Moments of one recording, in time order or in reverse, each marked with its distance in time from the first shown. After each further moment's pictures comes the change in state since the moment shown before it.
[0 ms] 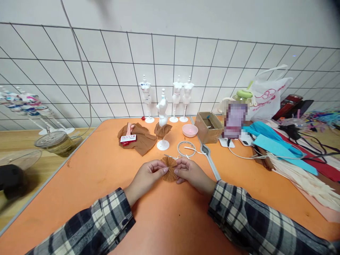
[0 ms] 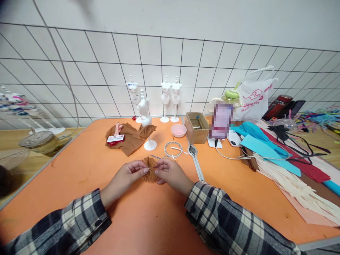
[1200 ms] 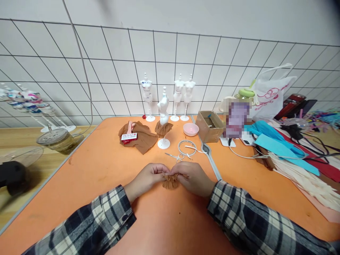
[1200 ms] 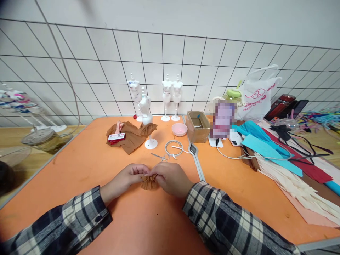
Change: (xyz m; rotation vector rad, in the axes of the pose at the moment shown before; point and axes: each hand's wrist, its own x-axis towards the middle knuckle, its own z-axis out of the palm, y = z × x) left_hand -0.005 0.002 -0.003 -0.089 -0.234 -0.120; right_hand -0.004 0.000 -0.007 -0.852 -0.024 -0.665
